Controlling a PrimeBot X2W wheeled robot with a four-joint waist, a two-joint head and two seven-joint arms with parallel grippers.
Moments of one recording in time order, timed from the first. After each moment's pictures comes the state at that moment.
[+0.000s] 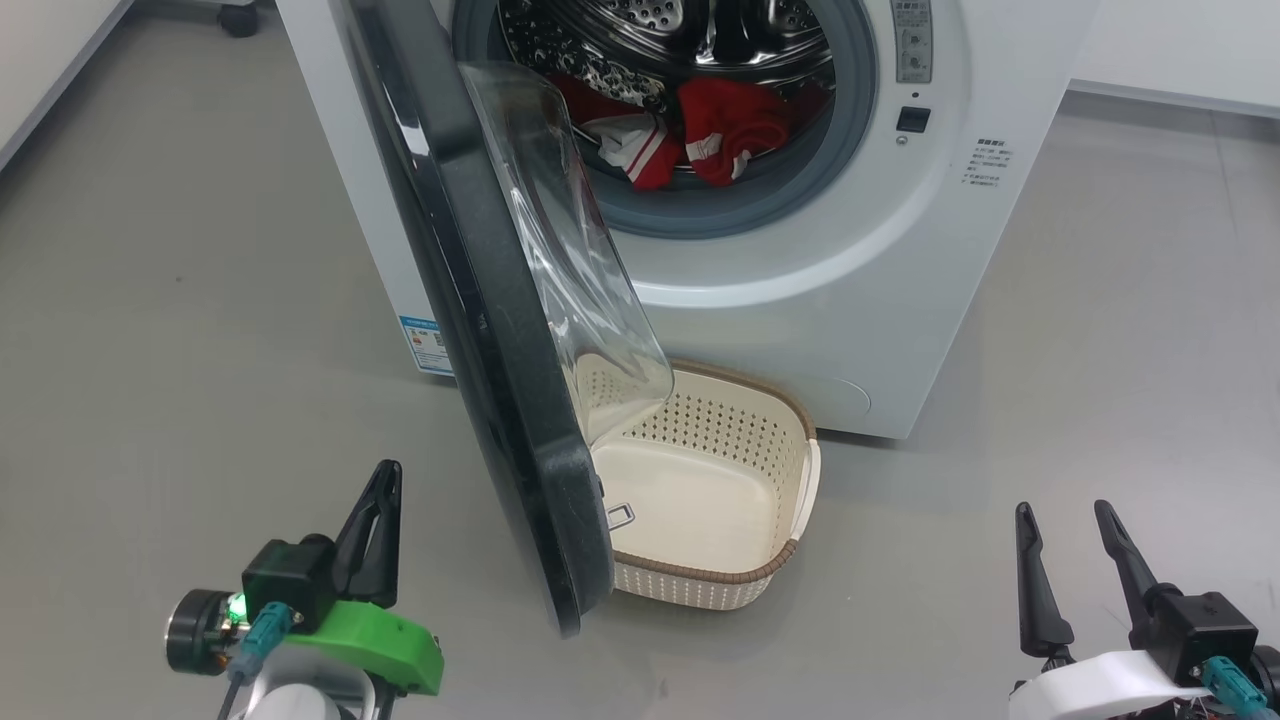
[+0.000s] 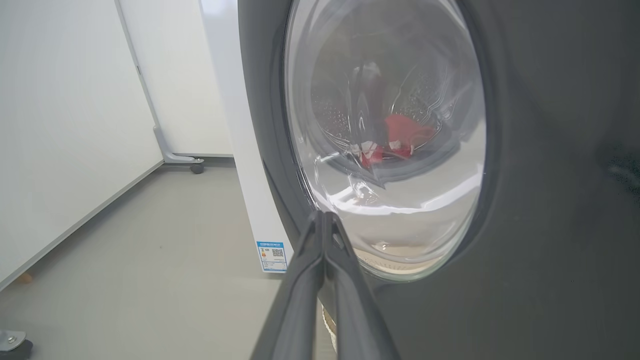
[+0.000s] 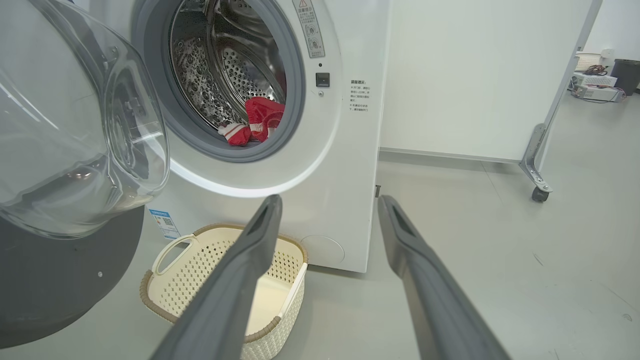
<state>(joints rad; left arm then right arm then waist) -0.12 0.03 -0.21 0.33 -0.27 -0.03 -0.25 0.16 -0.14 0.13 0.08 0.31 -0.09 -0.26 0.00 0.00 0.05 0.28</state>
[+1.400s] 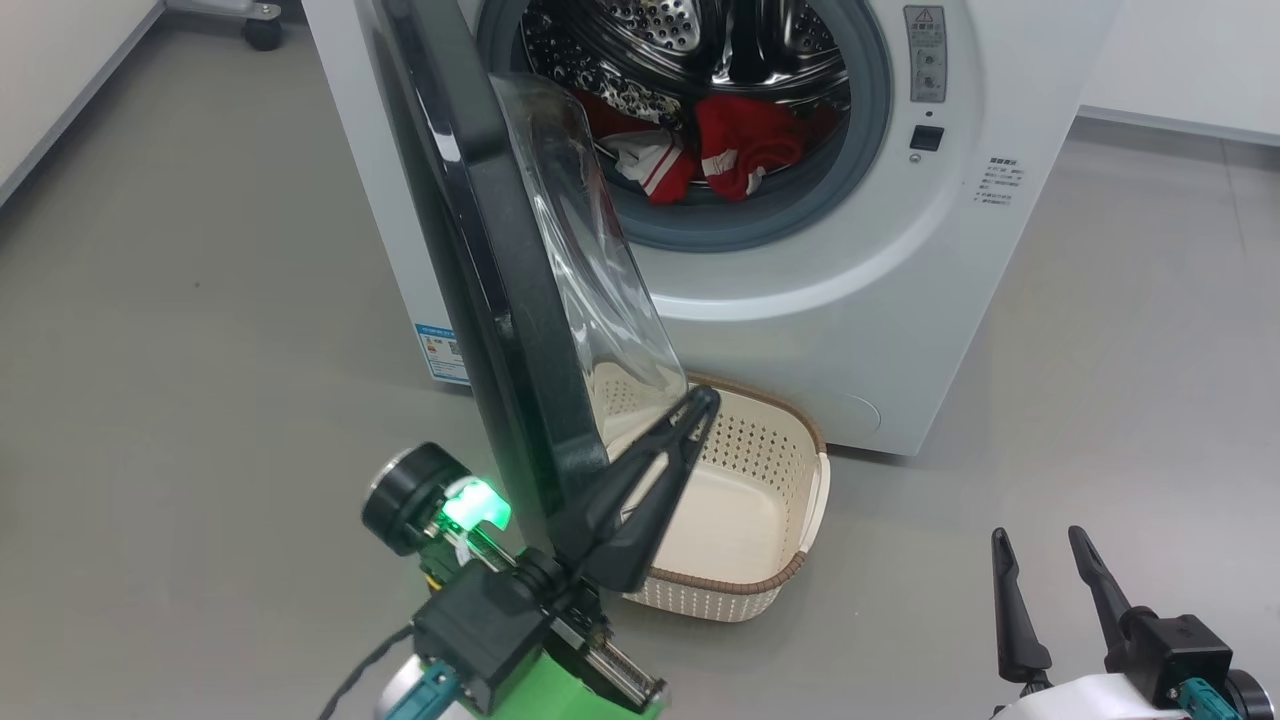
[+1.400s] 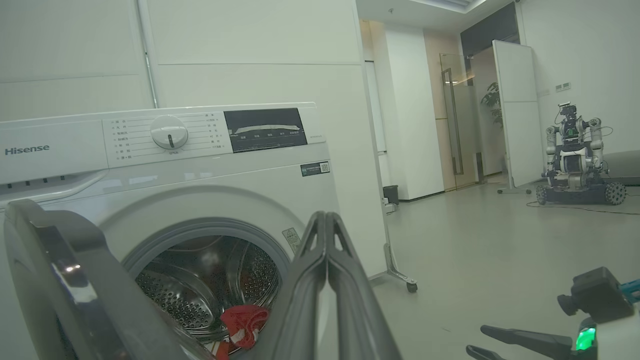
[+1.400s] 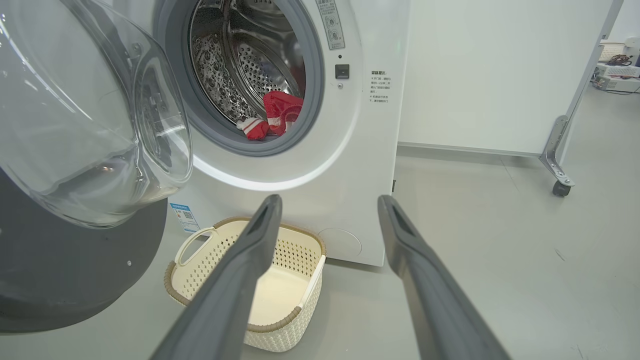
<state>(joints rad) -0.18 0.05 -0.56 -0.29 -0.24 -0.10 -0.16 0.19 -0.09 0.13 0.09 0.29 -0.06 -0.26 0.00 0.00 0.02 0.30</state>
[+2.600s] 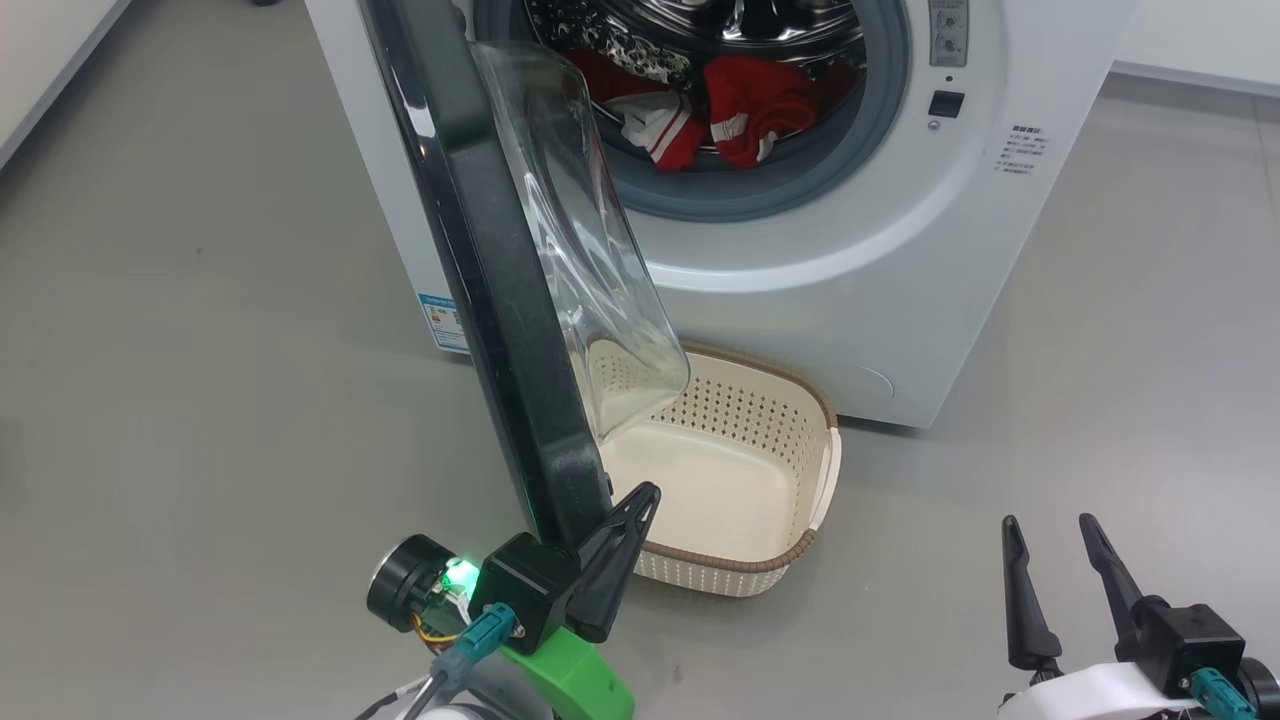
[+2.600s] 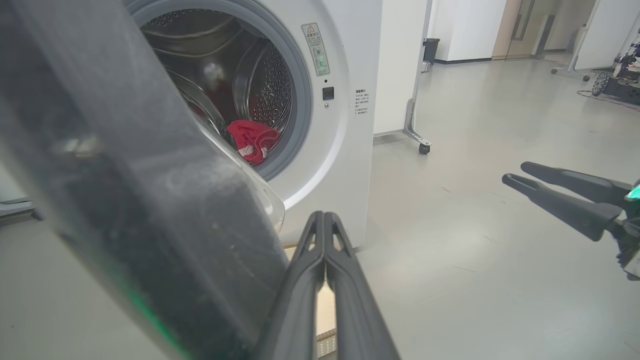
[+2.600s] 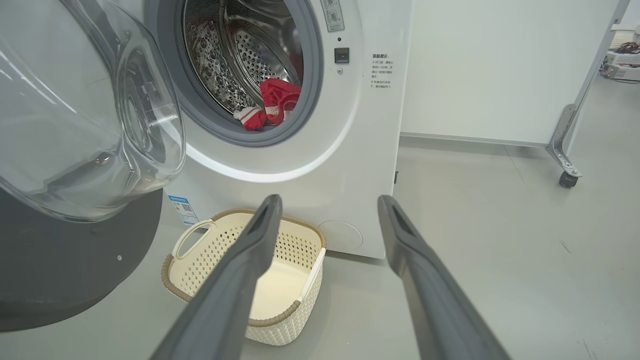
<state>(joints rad) -0.10 0.05 -0.57 -0.08 -0.28 -0.02 0.08 0.17 -0.09 0.10 0.09 0.27 -0.04 -0.26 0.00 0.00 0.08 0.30</state>
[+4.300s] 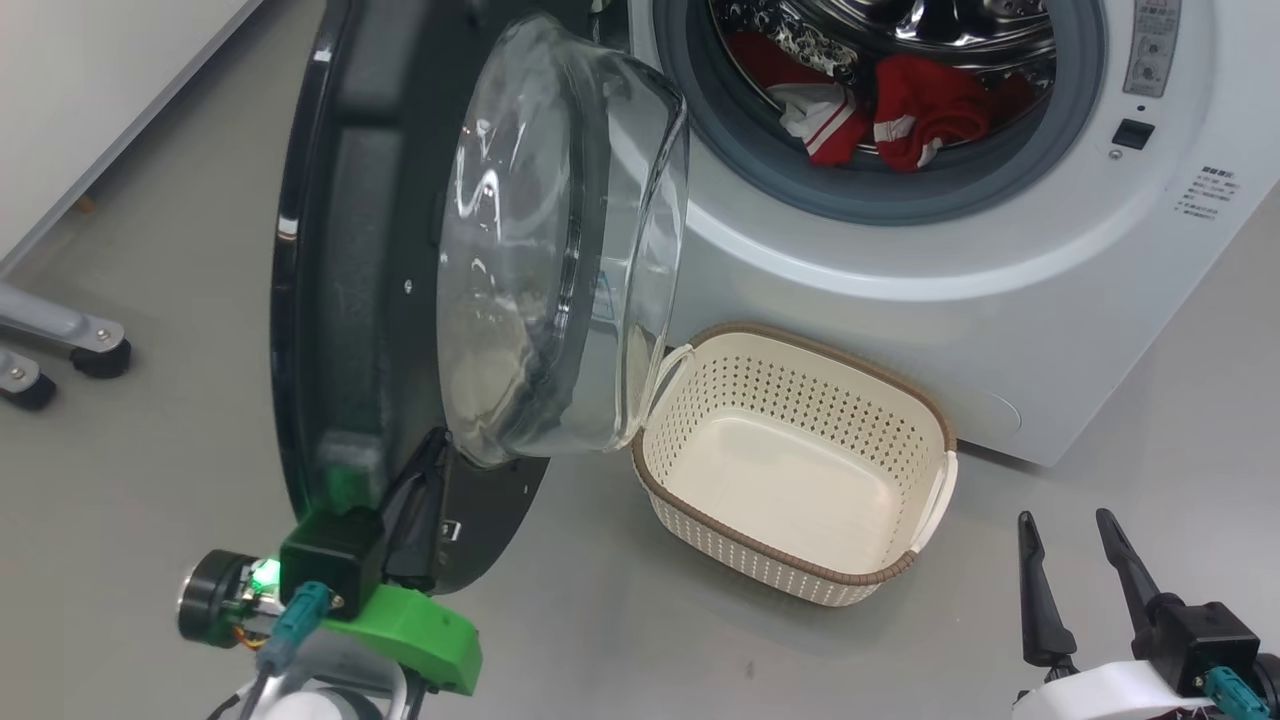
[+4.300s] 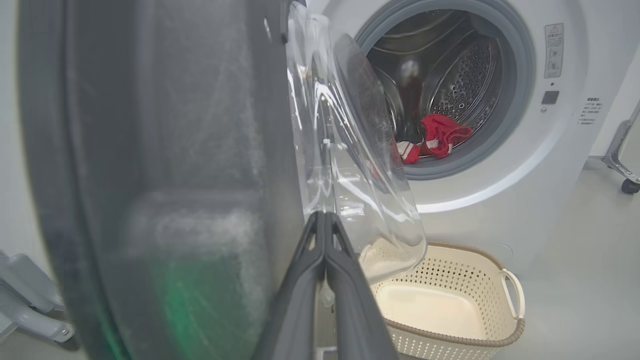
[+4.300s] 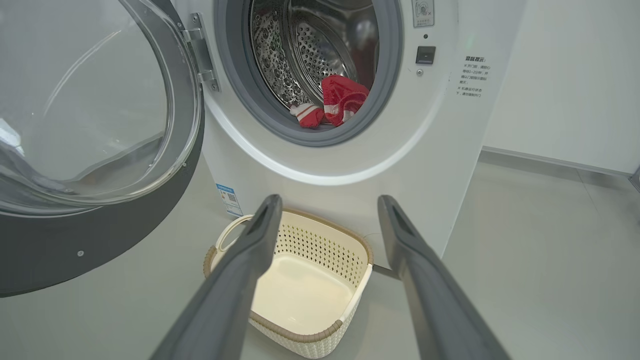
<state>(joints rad) -0.05 0.10 -0.34 -0.08 -0.26 0.10 0.02 0.17 -0.09 0.06 0.08 0.24 -0.02 -0.26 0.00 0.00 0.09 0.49</state>
